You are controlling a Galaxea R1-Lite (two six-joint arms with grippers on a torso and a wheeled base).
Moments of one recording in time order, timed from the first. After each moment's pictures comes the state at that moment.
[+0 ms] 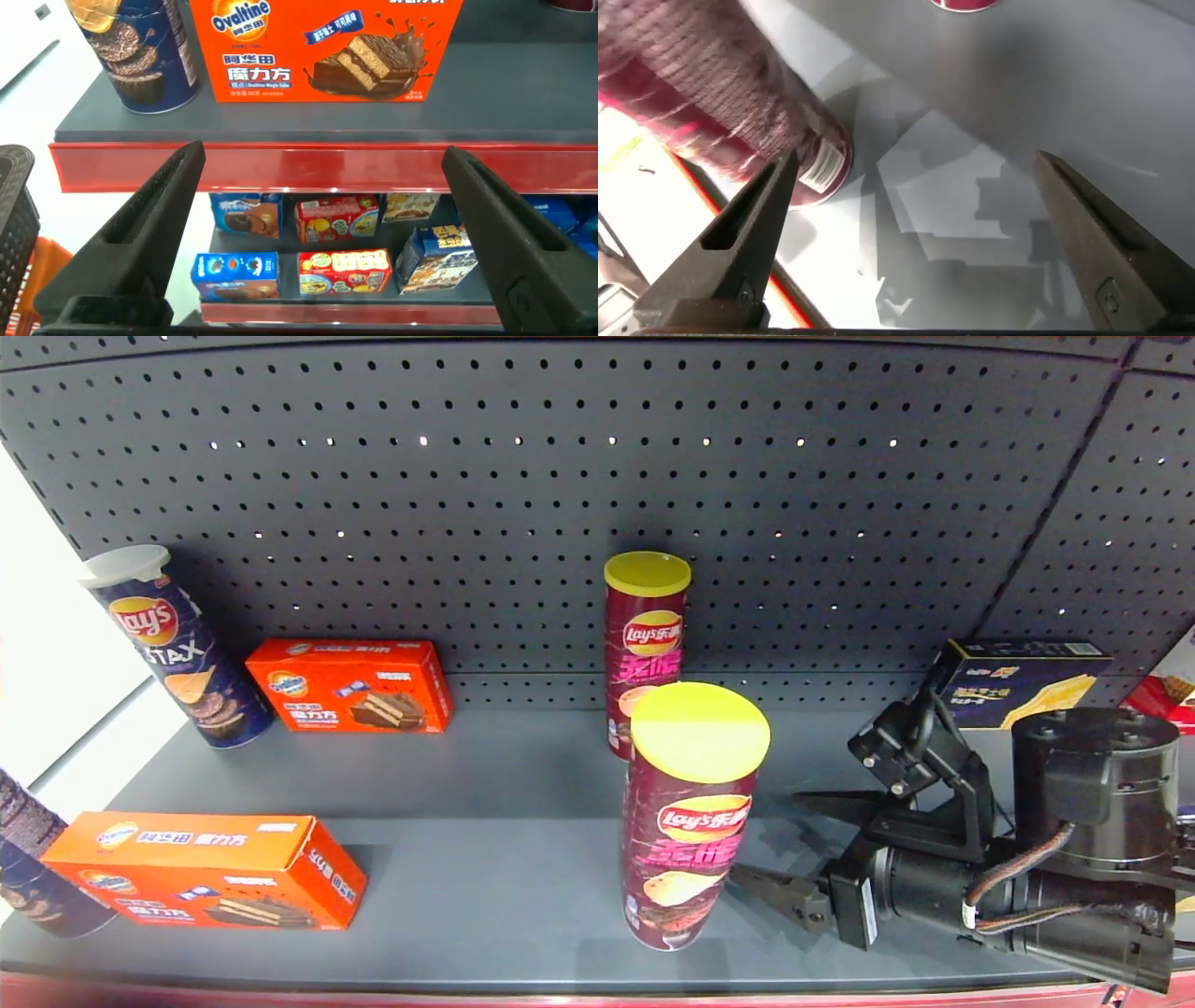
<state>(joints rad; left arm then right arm) 0.00 0.00 0.00 -0.01 0.00 -0.01 0.68 1.51 -0.57 -0.60 0.10 -0.04</state>
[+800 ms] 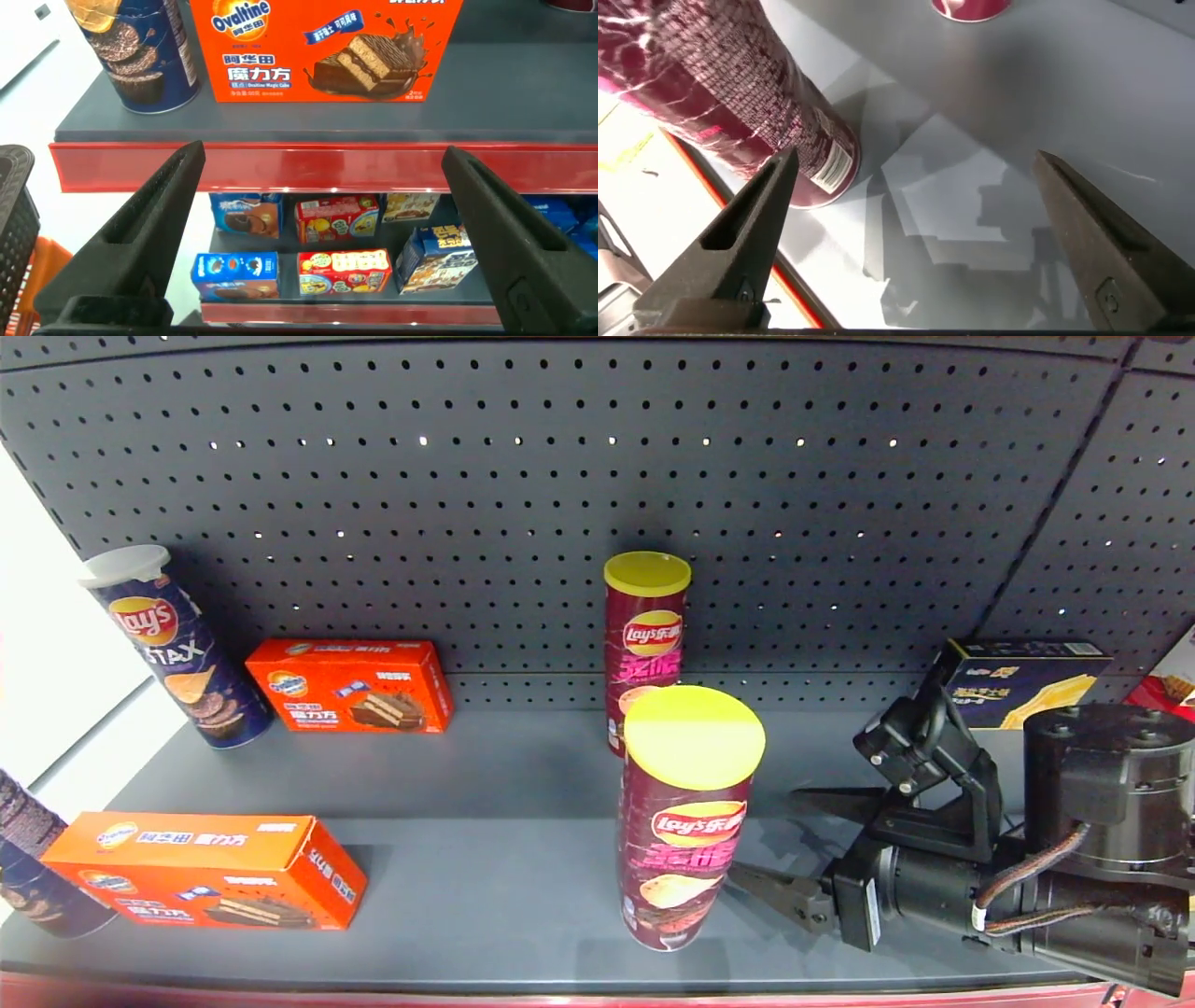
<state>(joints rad) 0.00 0.00 0.00 -0.01 0.00 -0.01 0.69 1.50 -0.58 -0.60 0.10 -0.04</state>
